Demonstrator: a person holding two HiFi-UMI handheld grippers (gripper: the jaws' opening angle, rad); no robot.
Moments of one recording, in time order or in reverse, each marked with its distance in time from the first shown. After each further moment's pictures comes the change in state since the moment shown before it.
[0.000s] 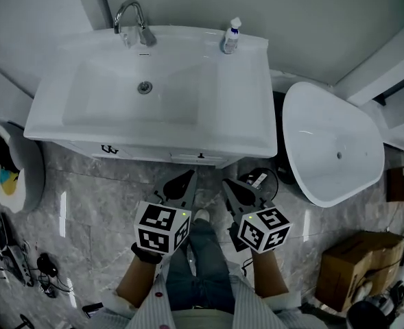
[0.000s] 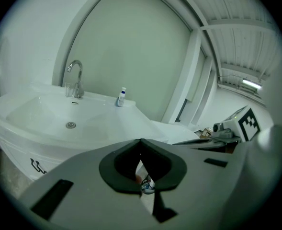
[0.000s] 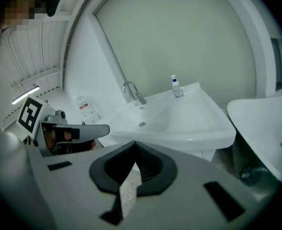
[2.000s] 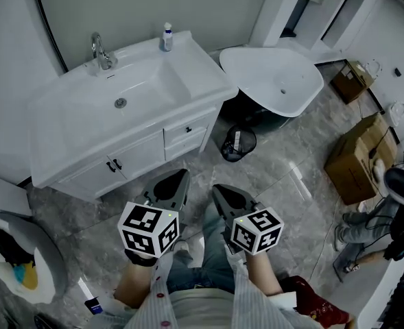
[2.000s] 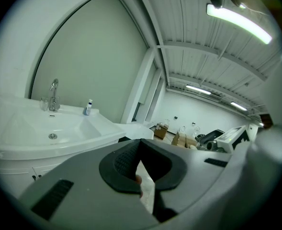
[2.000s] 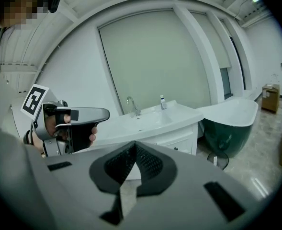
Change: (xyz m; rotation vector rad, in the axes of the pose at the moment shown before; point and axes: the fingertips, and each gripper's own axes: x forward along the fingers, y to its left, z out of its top) left arm -0.248 0.025 -0.013 0.207 -0.028 -0.549; right arm -0.062 0.266 -0.088 0.114 -0.276 -0.428
